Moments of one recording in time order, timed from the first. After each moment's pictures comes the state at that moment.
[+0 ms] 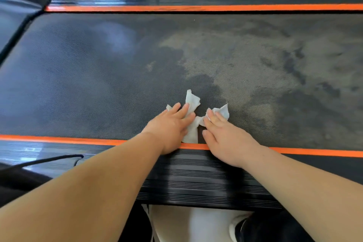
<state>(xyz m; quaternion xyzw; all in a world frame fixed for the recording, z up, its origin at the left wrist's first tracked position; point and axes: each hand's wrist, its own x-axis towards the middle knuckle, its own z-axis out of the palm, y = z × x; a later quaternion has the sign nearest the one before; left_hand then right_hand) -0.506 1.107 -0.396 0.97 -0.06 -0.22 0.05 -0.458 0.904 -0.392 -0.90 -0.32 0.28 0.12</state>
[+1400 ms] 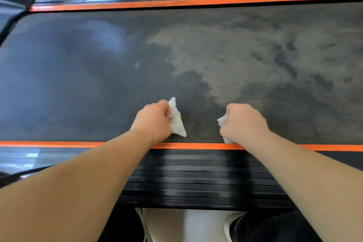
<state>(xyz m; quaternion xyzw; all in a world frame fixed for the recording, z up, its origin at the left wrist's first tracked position) -0.492 1.104 -0.402 0.96 0.18 -0.09 0.20 -0.414 0.876 -0.375 -0.96 -0.12 0.22 0.08</state>
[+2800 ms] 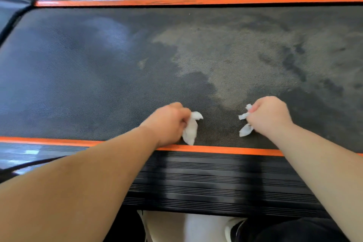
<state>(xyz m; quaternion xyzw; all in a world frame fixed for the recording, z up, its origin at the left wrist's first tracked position) -0.486 1.099 -0.402 0.97 -0.01 -0.12 0.21 -0.382 0.859 -0.360 -0.96 0.02 0.23 0.15</state>
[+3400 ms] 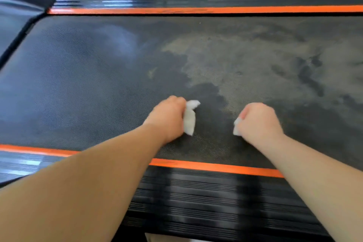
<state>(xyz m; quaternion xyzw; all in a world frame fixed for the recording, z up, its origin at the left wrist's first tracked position) -0.452 1.121 -0.394 0.98 0.11 -0.11 0.14 -0.376 0.903 -0.377 -0.97 -0.04 0.19 0.17</state>
